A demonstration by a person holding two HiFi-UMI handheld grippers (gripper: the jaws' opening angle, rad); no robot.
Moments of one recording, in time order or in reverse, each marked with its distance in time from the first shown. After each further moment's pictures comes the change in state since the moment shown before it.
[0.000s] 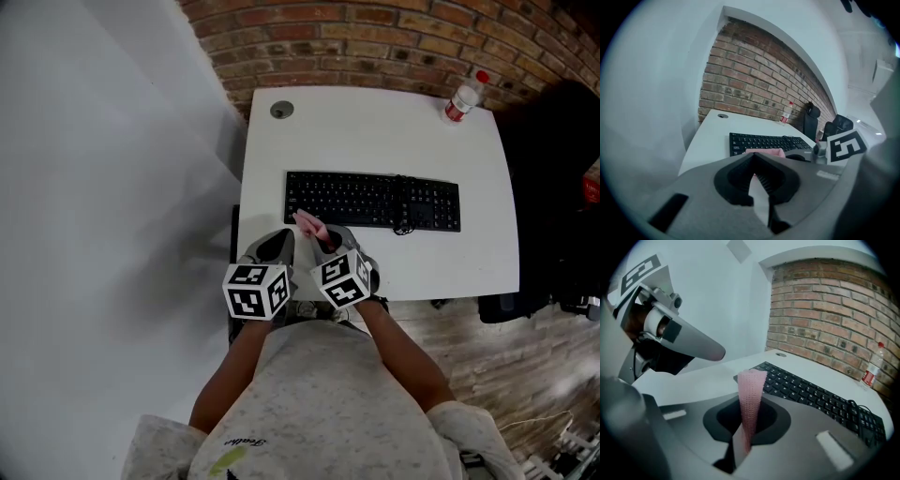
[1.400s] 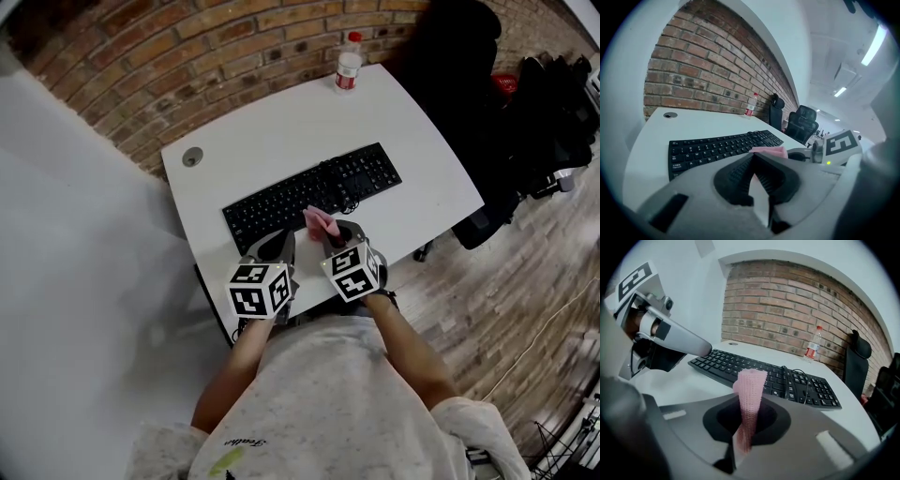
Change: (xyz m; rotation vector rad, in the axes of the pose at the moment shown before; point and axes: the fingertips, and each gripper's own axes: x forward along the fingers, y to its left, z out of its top) left arm 0.056 -0.091 0.002 0.199 0.104 -0.418; right arm -0.079 -0.088 -0.067 0.270 0.097 -0.444
